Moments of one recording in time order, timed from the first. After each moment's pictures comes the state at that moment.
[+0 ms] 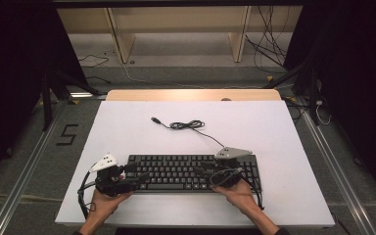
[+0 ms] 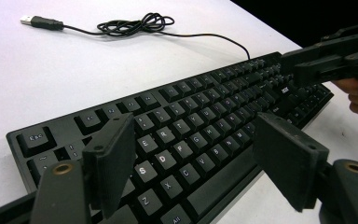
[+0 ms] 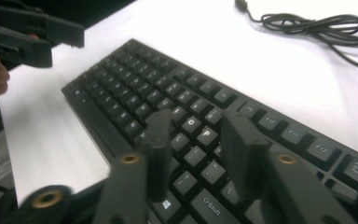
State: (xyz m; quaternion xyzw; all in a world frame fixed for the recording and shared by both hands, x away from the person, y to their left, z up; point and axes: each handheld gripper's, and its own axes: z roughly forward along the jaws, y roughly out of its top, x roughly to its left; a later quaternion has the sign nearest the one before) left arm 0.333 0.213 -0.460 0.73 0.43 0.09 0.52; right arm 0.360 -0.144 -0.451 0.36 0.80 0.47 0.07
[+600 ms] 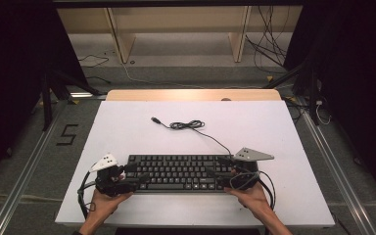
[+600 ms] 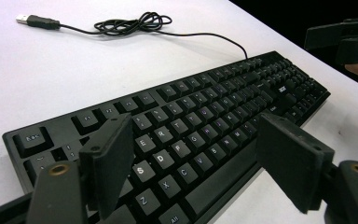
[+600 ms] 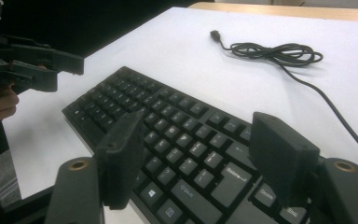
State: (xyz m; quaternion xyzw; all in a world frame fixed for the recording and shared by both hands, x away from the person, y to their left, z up) left arm 0.333 0.213 -0.460 0.73 0.42 0.09 0.53; right arm 0.344 -0.181 -0.436 0.38 0.76 0.51 0.10
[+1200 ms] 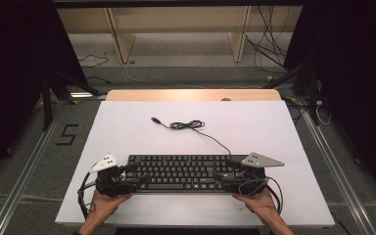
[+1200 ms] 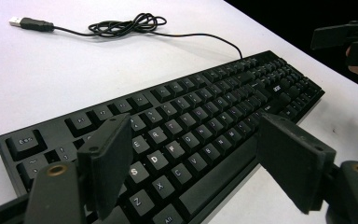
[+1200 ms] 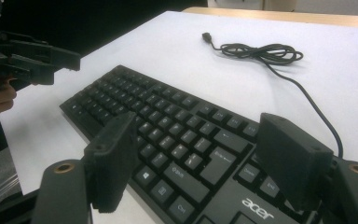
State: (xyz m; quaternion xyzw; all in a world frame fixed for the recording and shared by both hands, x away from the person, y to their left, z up) left arm 0.331 0.211 -0.458 0.73 0.42 0.09 0.53; right arm 0.329 -0.198 -0.436 0.38 0.76 0.52 0.12
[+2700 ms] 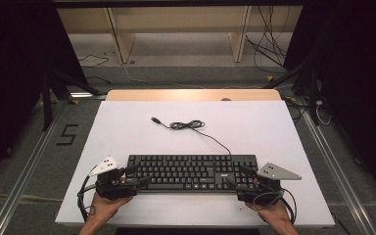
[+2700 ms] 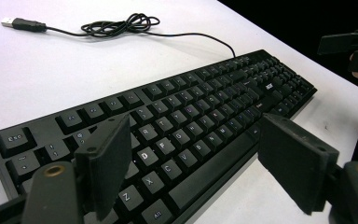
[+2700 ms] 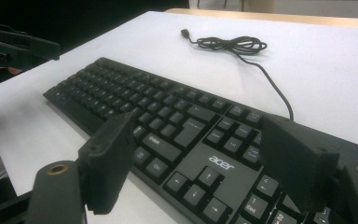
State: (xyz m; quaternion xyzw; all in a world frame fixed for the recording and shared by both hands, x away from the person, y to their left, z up) left arm 0.324 0.210 -0.457 0.74 0.41 0.09 0.53; right arm 0.305 -0.230 -0.444 0.39 0.75 0.51 0.15
